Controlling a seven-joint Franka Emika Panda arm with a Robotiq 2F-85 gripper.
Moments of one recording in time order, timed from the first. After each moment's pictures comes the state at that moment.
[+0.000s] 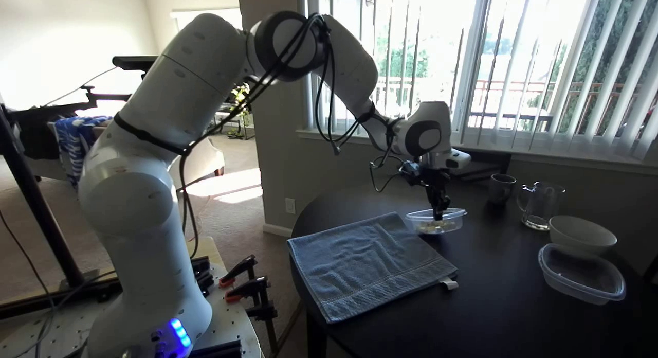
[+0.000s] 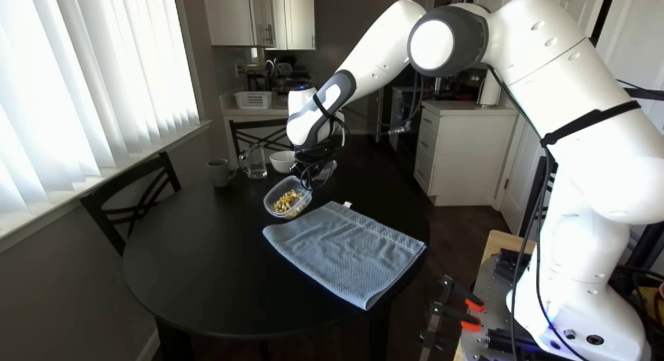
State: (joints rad) arm 0.07 0.71 -0.21 -1.61 -0.03 2.43 0.51
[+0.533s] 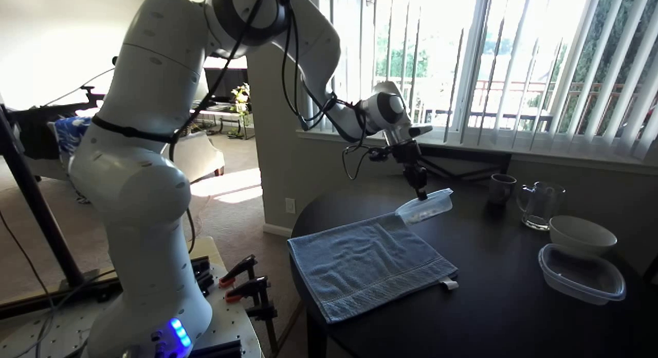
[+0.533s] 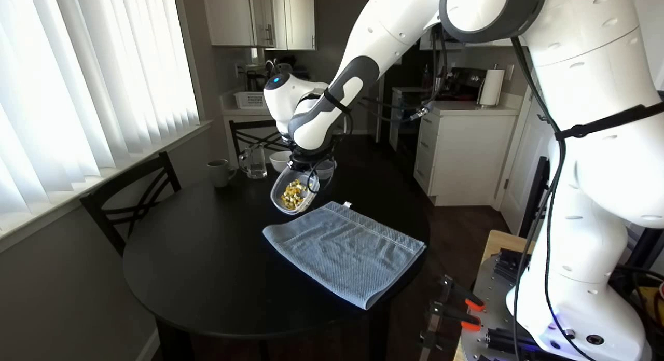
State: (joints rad) arm 0.35 0.51 -0.36 -1.82 -0.49 2.33 0.88
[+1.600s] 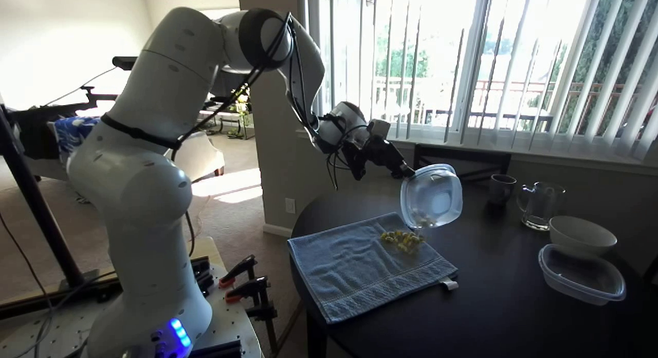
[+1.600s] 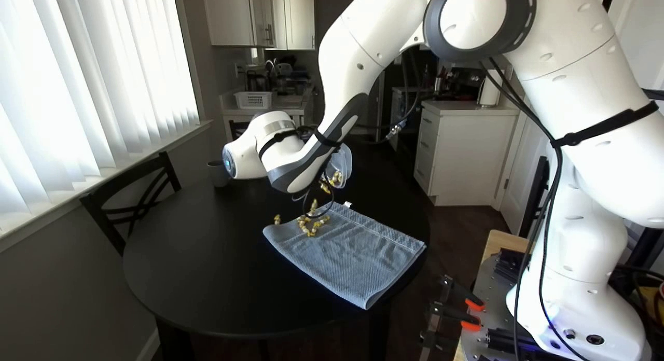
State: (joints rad) arm 0.38 0.64 -0.08 -1.68 -1.13 1.39 1.34
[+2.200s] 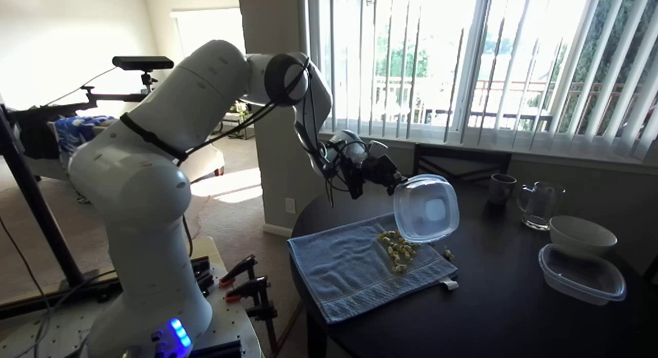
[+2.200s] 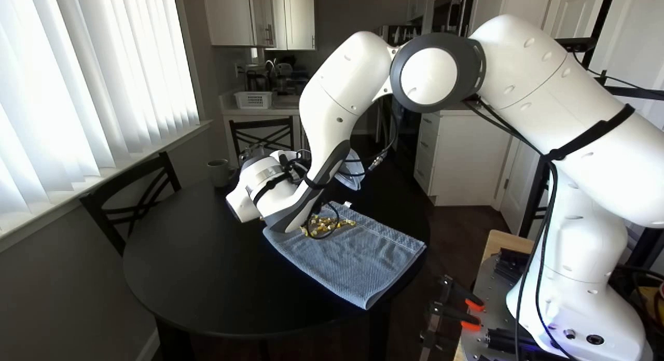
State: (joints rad) arm 0.35 0.90 -0.01 -1.51 -1.24 1.09 1.22
